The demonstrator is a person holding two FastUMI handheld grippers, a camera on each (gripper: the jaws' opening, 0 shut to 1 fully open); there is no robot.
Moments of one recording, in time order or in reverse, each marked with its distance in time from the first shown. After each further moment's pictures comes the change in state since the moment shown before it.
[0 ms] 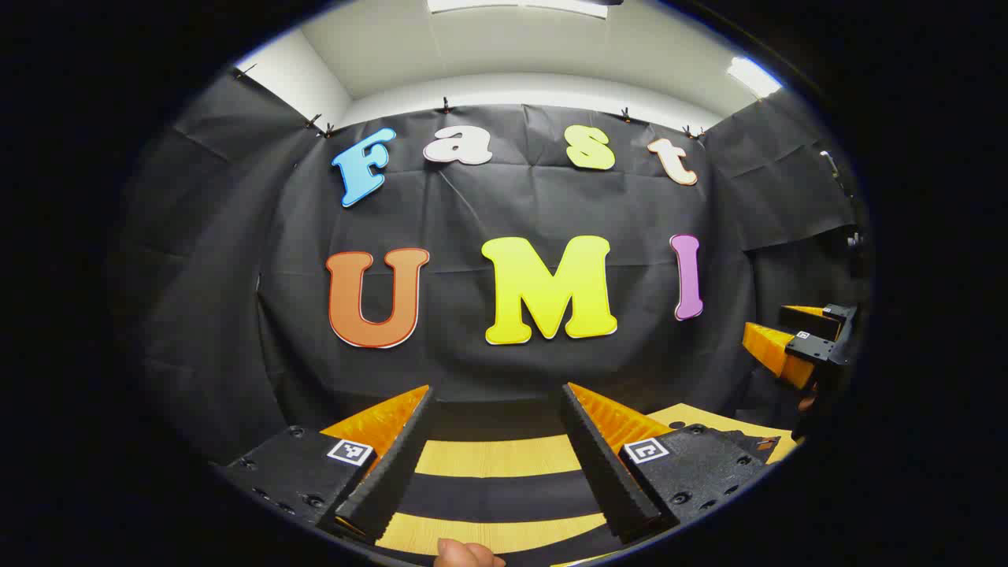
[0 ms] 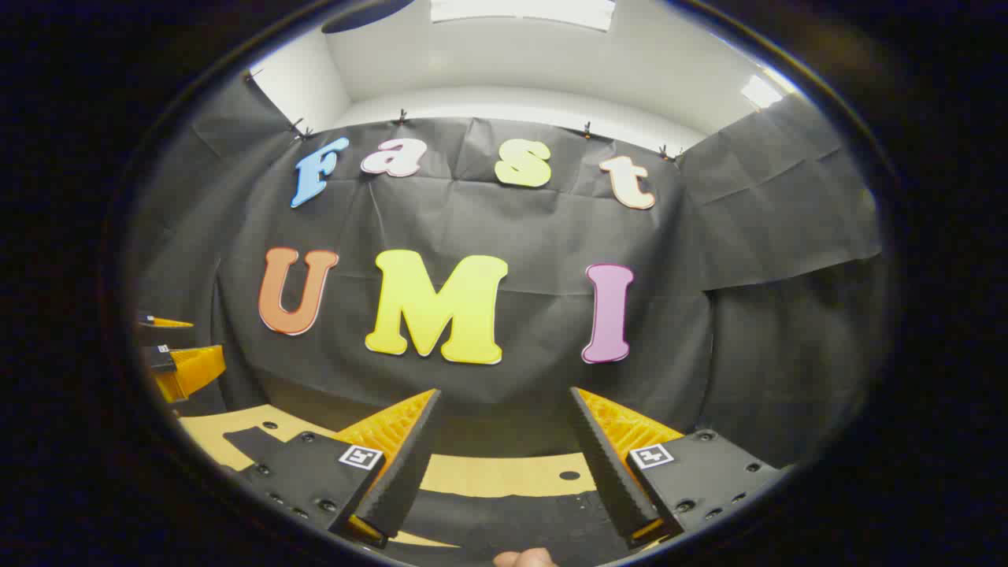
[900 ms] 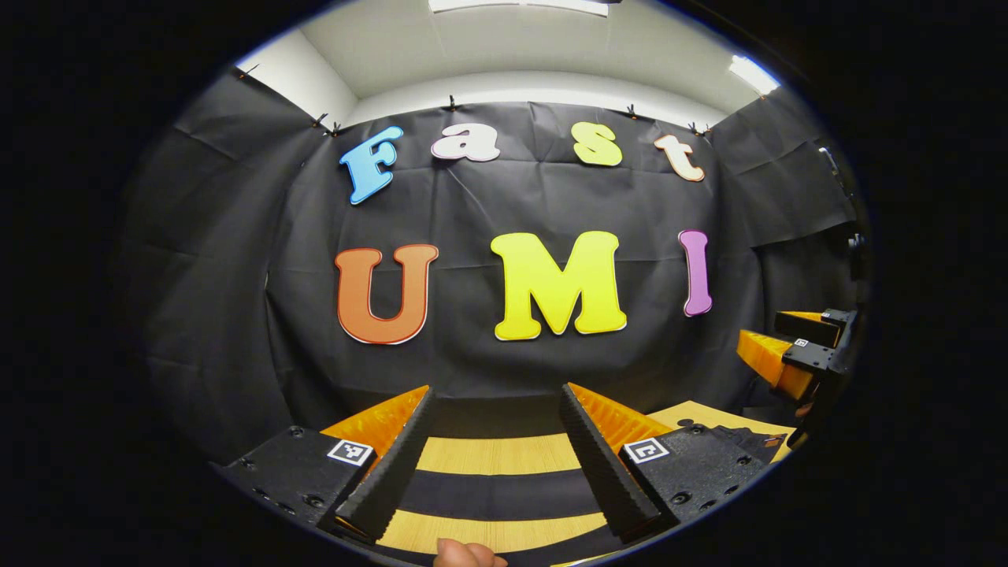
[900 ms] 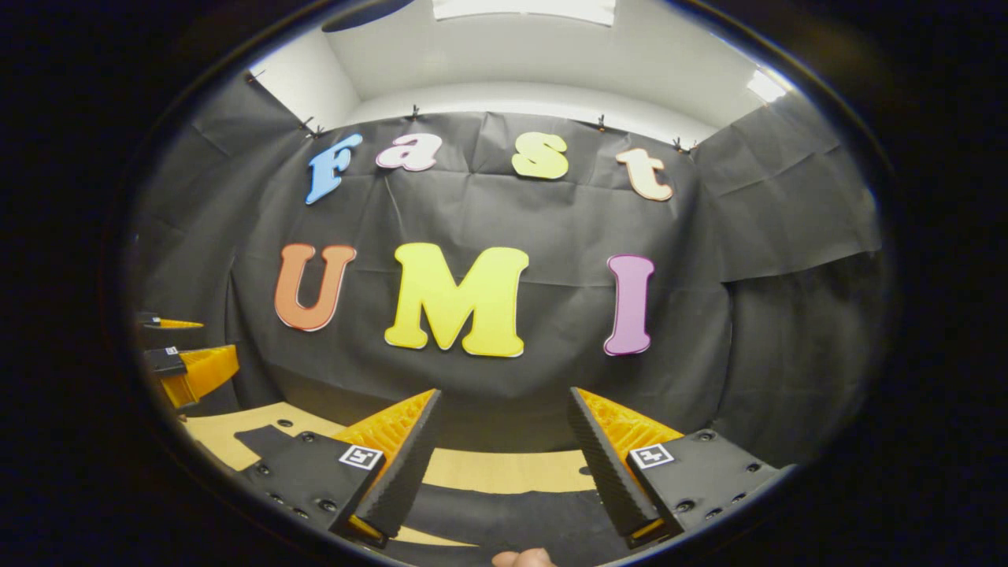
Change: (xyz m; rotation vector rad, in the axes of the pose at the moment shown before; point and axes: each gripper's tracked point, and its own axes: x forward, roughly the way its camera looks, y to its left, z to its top) left arm -0.002 0.011 -0.004 0.000 0.011 0.039; right arm 0.004 0.022 -0.008 0.002 0.019 0.064
